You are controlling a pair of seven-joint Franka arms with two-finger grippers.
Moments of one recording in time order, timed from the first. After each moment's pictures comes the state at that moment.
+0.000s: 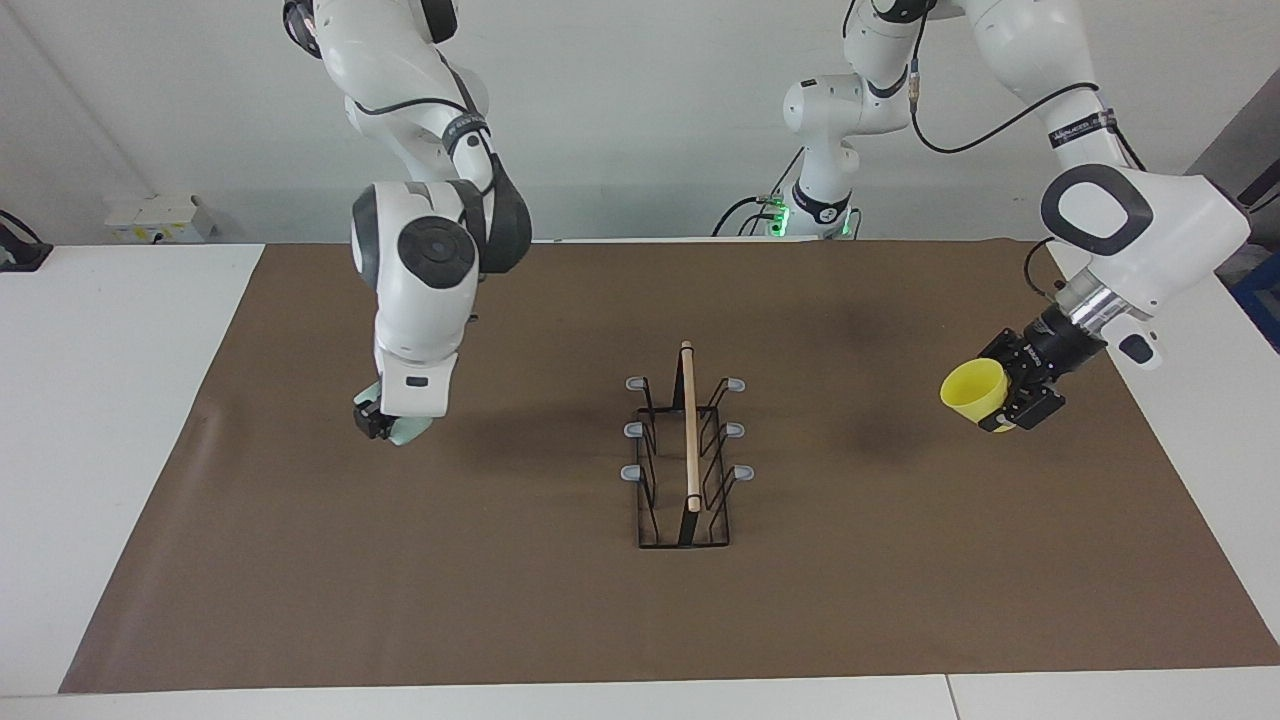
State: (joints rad) left arm -0.04 0.16 0.16 -1.82 -0.54 2.07 -0.85; right arm 0.16 0.34 0.06 -1.52 -0.27 1.79 -0.55
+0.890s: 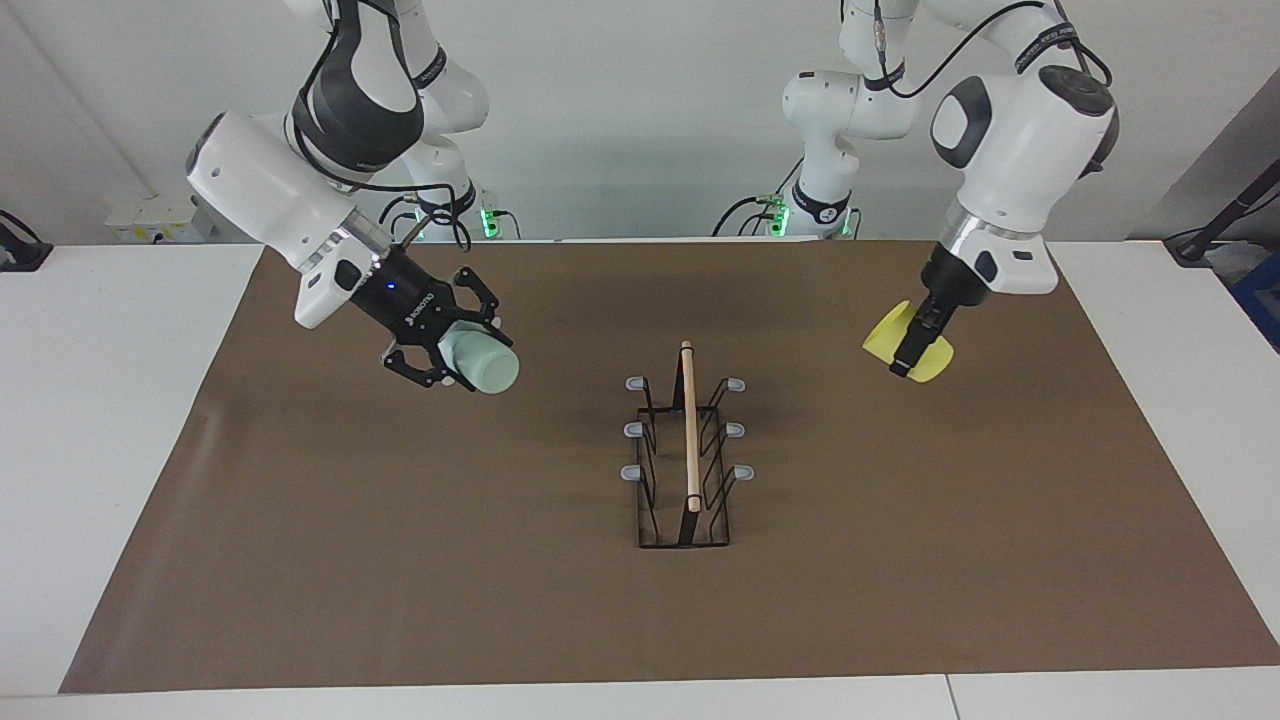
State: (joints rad) left arm -0.38 0.02 0.14 -1.83 -0.07 2.06 -0.91; right arm 0.04 0.04 0.06 -1.90 0.96 2.17 -1.11
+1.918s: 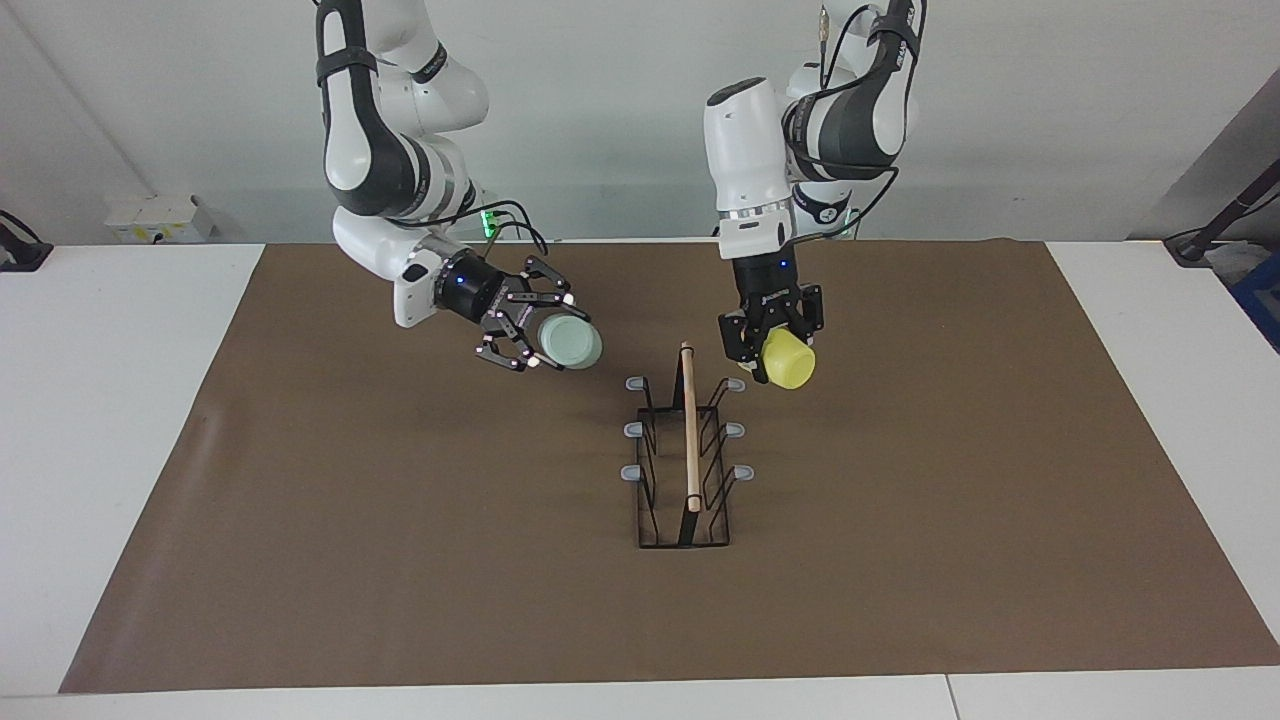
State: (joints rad) left arm -0.73 0.03 0.14 -2.01 0.81 2.36 -1.54; right arm 0.21 -0.02 0.07 -2.24 2.14 2.26 -1.91
